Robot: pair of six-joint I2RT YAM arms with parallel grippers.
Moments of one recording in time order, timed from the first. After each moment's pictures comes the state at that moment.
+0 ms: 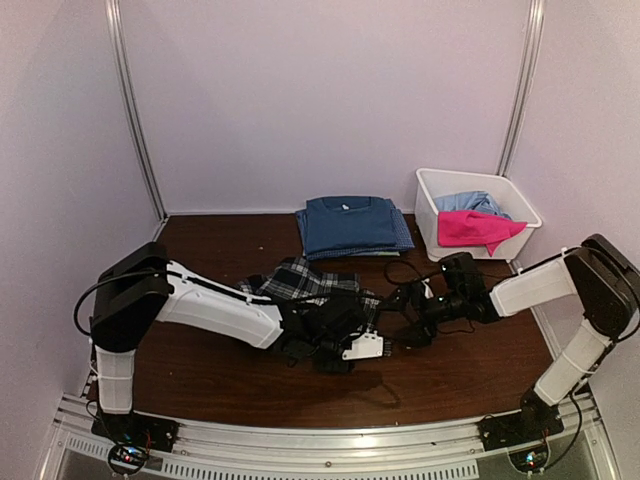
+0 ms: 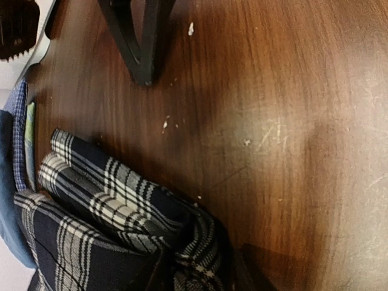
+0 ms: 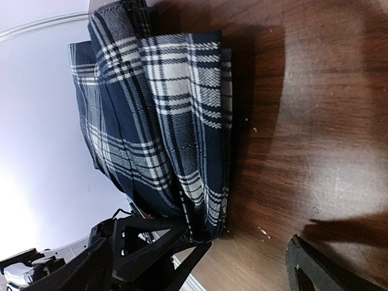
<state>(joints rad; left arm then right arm) -1.21 2.04 1.28 -0.17 -0.22 0.61 0.48 1.59 0.61 0.23 -0.70 1.09</state>
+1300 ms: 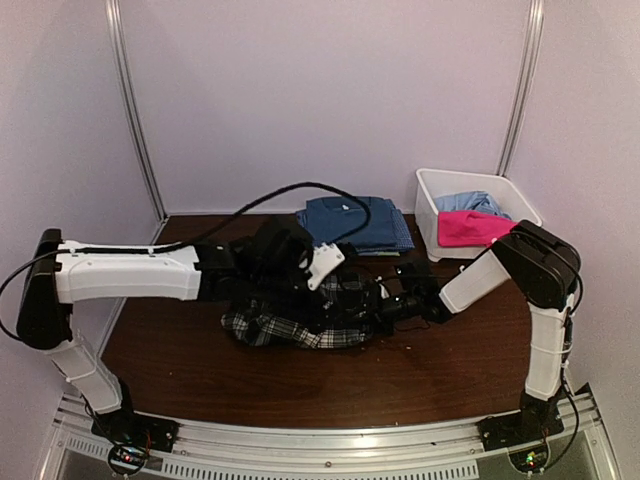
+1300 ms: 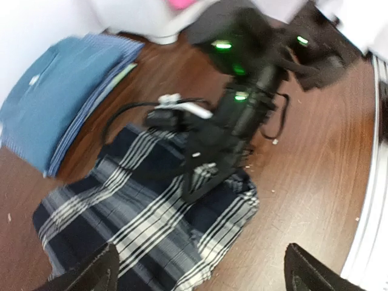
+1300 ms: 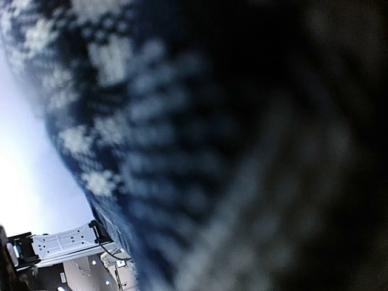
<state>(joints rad) -1.10 1.67 1.26 -0.30 -0.06 0.10 0.61 2.01 0.87 0.51 -0.76 1.17</state>
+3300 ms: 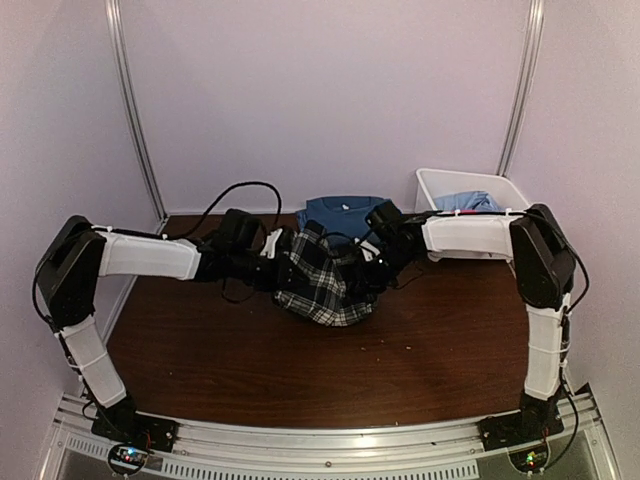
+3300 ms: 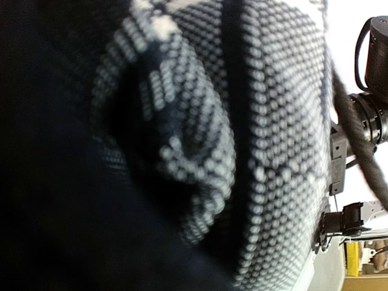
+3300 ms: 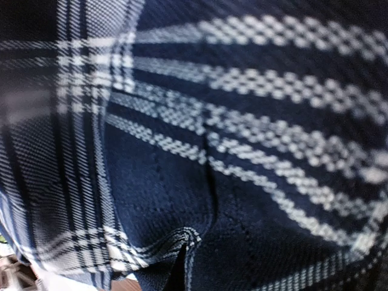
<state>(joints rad) -0.66 1.79 1.06 0.02 0.49 -0.58 0.62 2.05 1.49 -0.57 -0.44 0.39</state>
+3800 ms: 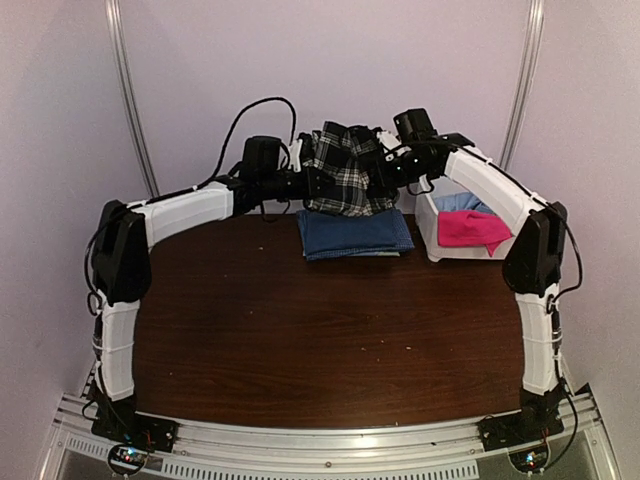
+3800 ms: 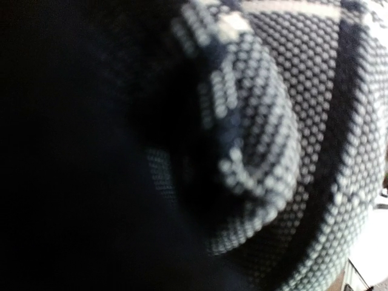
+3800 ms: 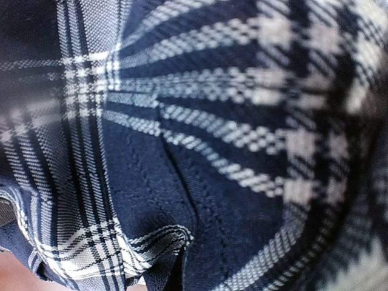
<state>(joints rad) -0.61 2.11 1.86 -0.01 0.36 -0.41 0.47 2.17 2.30 -0.80 -0.06 0.06</state>
